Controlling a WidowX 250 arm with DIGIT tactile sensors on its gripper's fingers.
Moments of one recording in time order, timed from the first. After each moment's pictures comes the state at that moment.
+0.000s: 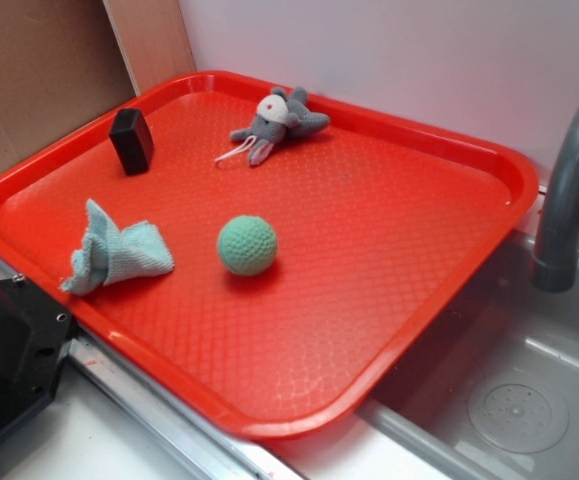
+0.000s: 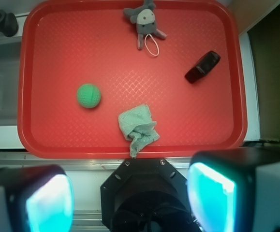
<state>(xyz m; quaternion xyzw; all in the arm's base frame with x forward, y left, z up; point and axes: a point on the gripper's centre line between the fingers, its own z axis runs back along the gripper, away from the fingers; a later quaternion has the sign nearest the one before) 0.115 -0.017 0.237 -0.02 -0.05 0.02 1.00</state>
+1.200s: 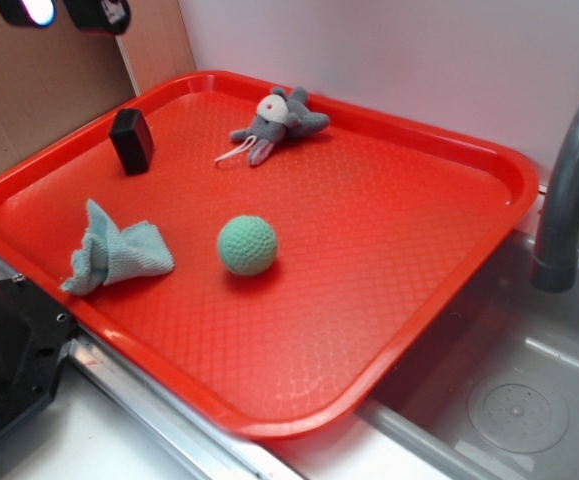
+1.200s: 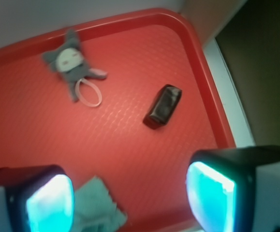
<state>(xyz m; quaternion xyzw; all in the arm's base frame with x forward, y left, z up) 0.196 0.076 0.156 0.00 -0.08 0.18 0.98</state>
